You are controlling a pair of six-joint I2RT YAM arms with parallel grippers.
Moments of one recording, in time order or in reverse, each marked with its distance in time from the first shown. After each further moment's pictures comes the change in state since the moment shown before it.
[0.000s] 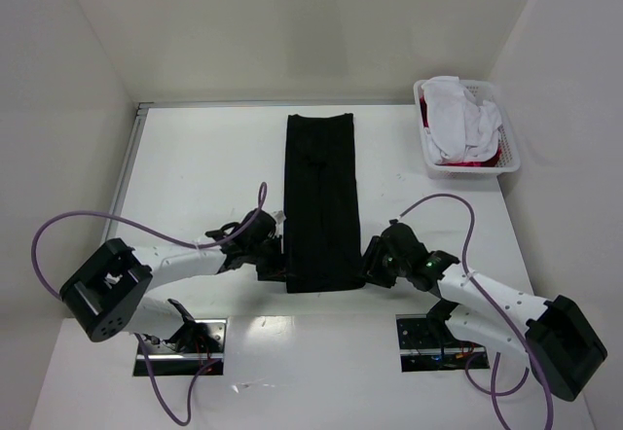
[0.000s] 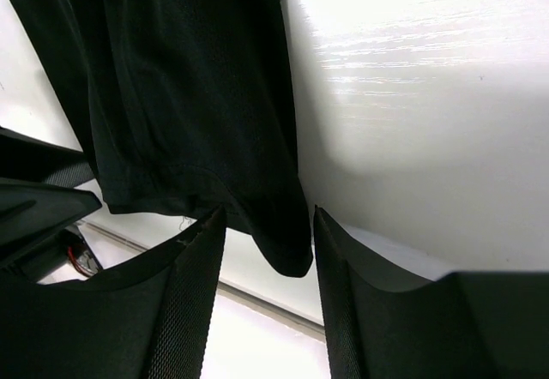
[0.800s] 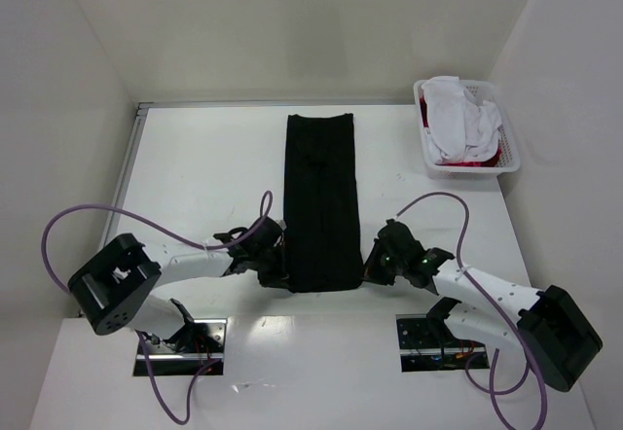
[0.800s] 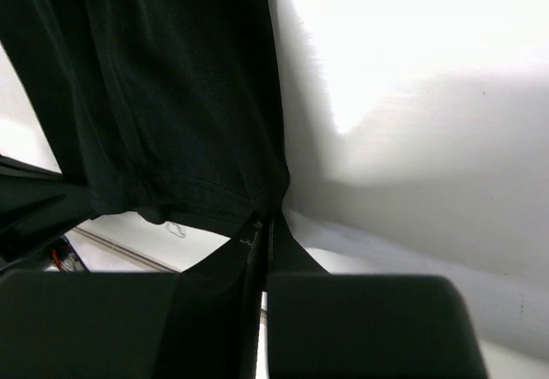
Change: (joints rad) left arm -0.061 0.051 -0.002 -0.031 -0.035 -0.102; right arm 0.002 0.066 0.008 0.025 -0.003 -0.027
